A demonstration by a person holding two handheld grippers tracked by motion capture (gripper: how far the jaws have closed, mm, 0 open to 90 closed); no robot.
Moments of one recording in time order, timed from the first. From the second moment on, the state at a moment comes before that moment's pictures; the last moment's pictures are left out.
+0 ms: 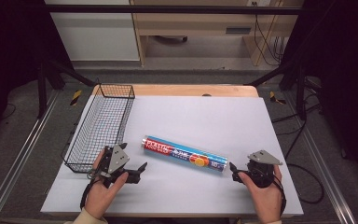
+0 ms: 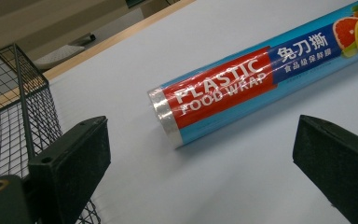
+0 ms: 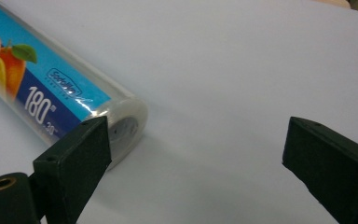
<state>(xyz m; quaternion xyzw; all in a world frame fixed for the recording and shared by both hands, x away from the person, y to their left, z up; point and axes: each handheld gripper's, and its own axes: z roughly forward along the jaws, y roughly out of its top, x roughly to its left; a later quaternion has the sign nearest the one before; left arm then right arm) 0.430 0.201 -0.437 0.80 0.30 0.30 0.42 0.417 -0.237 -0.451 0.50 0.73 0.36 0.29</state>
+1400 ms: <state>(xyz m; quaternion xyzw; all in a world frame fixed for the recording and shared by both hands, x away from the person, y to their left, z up) 0.432 0.195 -0.443 0.82 0.27 0.29 0.41 0.496 -0.129 -0.425 0.24 0.93 0.27 0.11</state>
